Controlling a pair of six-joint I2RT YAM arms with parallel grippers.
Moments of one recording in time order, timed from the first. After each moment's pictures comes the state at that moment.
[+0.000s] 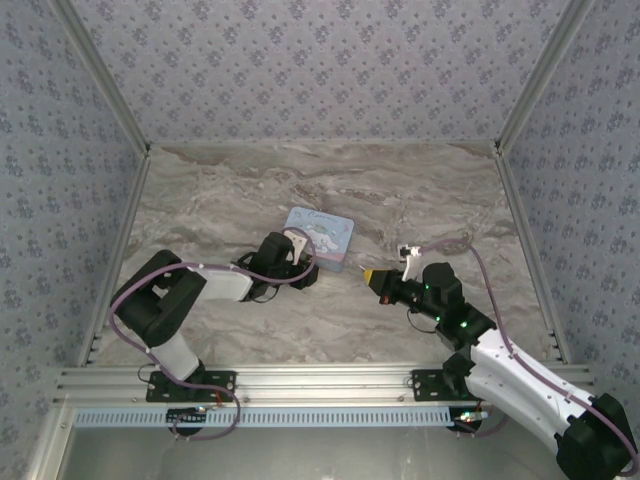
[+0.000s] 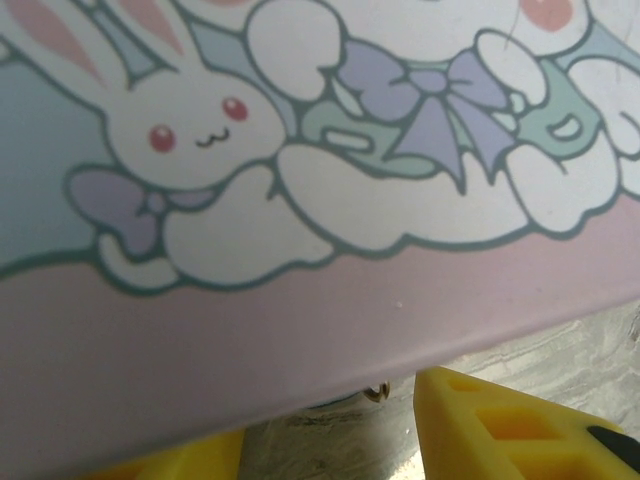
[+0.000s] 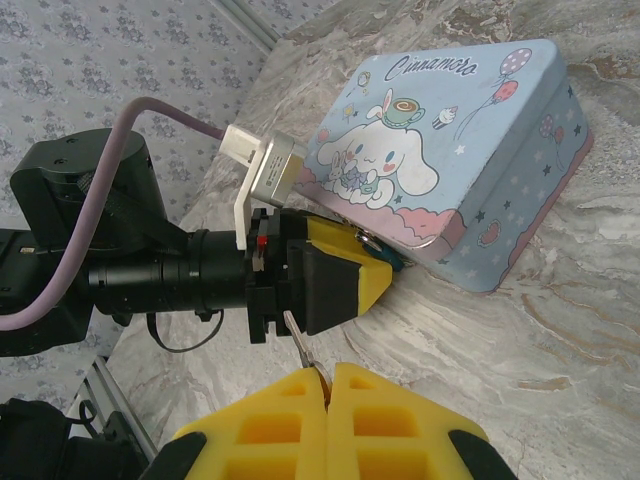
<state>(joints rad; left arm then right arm) -0.70 1.67 0.65 0.28 0.15 -0.34 0.60 0.68 0.29 0.08 -0.27 0.69</state>
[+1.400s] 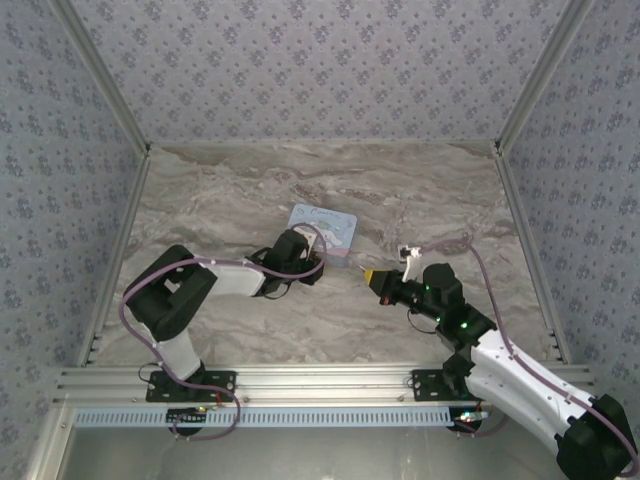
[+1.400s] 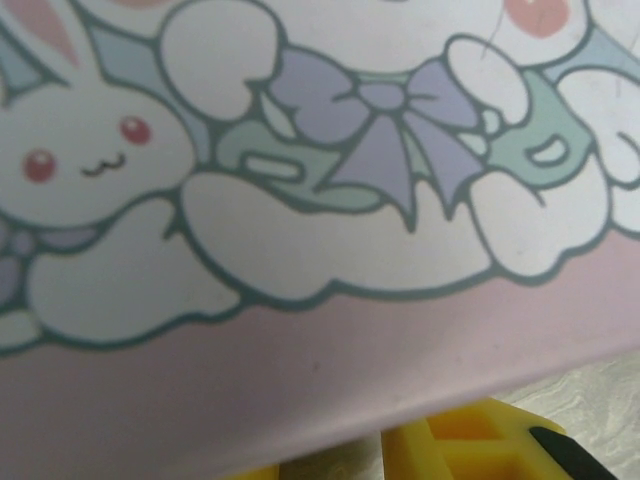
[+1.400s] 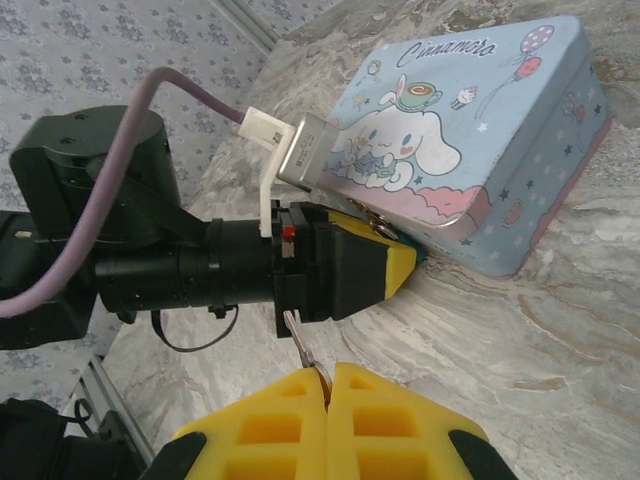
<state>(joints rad) -0.76 1.74 0.76 0.20 0.04 -0.43 0.61 0.67 0.27 0.08 -0.26 0.67</state>
